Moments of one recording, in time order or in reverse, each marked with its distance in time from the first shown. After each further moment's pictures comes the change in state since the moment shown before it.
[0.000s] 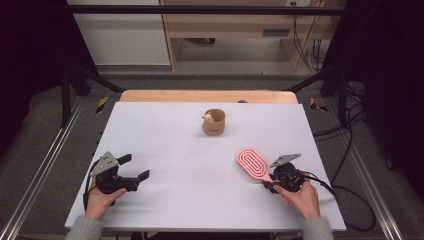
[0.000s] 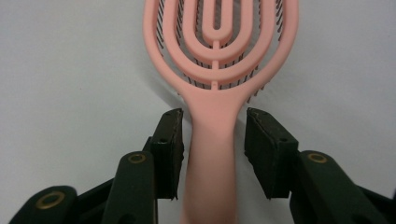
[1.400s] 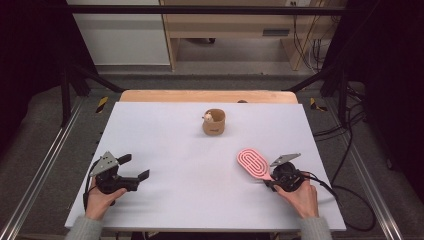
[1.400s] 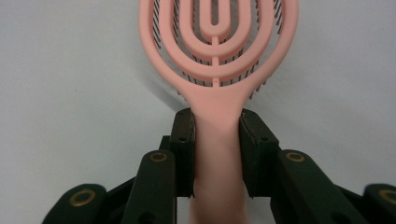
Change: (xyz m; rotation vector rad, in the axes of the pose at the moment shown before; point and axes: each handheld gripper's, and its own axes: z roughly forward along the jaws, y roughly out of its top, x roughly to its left) left arm 0.000 0.000 0.000 -0.001 0.001 0.000; right arm 0.000 0.001 -0.001 0.016 -0.016 0.023
